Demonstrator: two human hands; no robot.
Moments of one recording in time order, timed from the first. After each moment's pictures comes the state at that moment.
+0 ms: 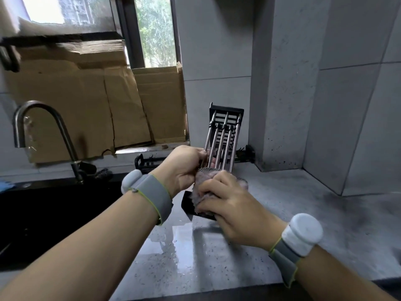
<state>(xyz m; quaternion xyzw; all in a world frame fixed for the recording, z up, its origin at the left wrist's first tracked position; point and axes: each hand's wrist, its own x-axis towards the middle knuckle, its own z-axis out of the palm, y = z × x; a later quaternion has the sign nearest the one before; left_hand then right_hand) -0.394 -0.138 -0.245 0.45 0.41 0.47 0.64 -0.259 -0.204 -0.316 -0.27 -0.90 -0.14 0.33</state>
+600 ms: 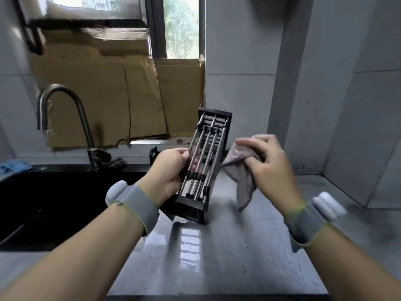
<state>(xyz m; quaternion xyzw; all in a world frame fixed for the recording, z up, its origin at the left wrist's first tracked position) -0.468 -0.141 -0.265 0.42 0.43 0.56 0.56 -0.271 -0.156 -0.280 -0.45 -0.68 0.10 0.58</state>
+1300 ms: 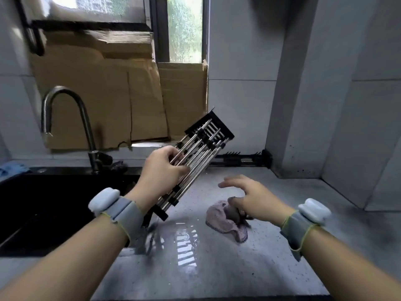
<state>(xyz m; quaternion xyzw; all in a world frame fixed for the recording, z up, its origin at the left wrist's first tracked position) -0.524 -0.139 -0.276 0.64 0.56 0.49 0.19 -0.287 -0.146 -0.318 -0.52 -0.79 0.18 0.26</state>
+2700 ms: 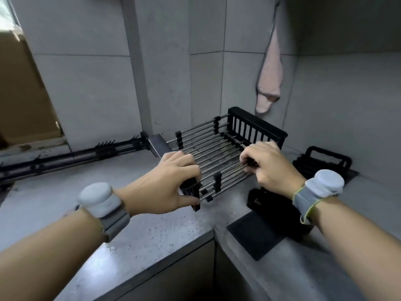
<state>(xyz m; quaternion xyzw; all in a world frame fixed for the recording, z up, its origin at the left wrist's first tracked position) -0.231 -0.176 -0.311 0.97 0.07 0.21 -0.02 0.040 -0.296 -0.322 -0.64 -0.70 -0.17 0.27</state>
